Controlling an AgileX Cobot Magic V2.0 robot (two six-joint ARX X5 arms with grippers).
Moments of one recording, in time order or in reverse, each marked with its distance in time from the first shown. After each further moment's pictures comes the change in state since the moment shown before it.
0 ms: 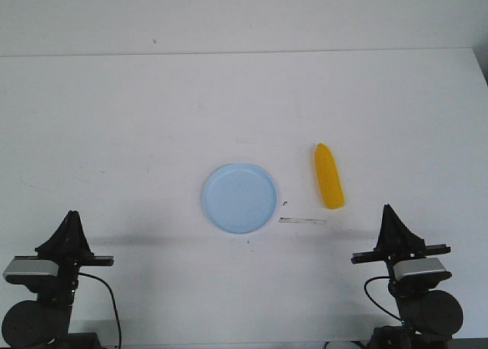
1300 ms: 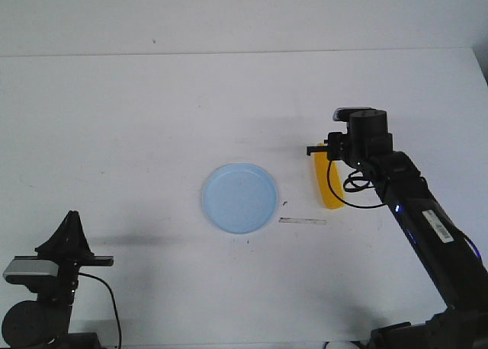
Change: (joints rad) left arm 0.000 0.000 0.000 0.000 0.000 0.000; right arm 0.161 1.419 1.044 -0.533 0.042 0.129
